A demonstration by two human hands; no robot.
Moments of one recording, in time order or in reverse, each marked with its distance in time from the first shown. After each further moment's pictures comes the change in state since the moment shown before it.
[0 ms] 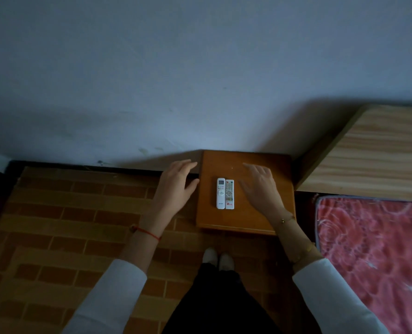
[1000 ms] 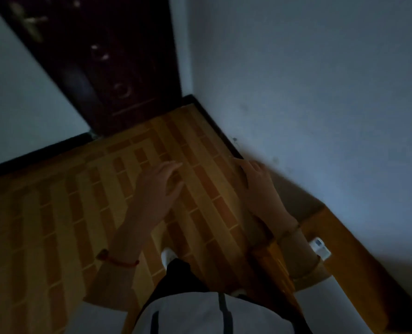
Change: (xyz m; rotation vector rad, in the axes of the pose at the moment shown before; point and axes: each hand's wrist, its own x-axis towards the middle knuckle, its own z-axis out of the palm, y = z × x) left_hand -0.358 -0.048 -0.152 -0.025 0.614 -0.782; right_hand -0.150 -0.284 0.060 -0.082 -0.456 -1.000
